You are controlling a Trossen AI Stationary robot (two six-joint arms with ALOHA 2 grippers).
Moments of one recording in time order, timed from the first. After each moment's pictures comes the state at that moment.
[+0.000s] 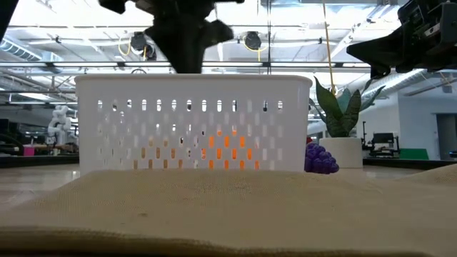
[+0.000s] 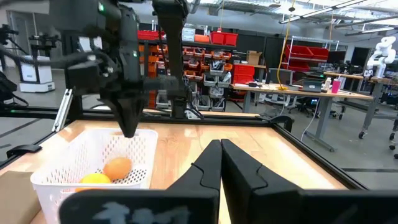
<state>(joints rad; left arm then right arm) -0.29 1.99 1.75 -1.13 -0.15 0.22 0.19 0.32 0.02 0.39 0.28 -0.09</state>
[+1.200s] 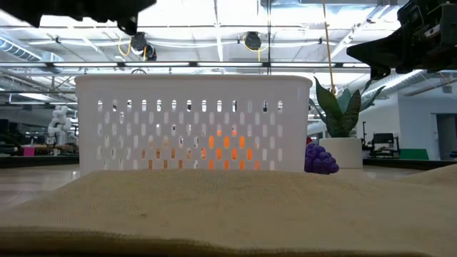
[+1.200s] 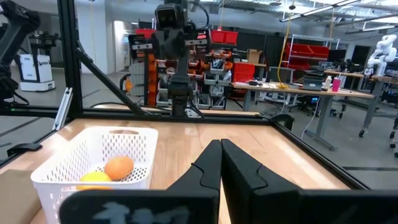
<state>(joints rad) -0.13 0.83 0.44 0.35 0.03 0.17 0.19 0.32 0.02 0.39 0.28 -0.09</state>
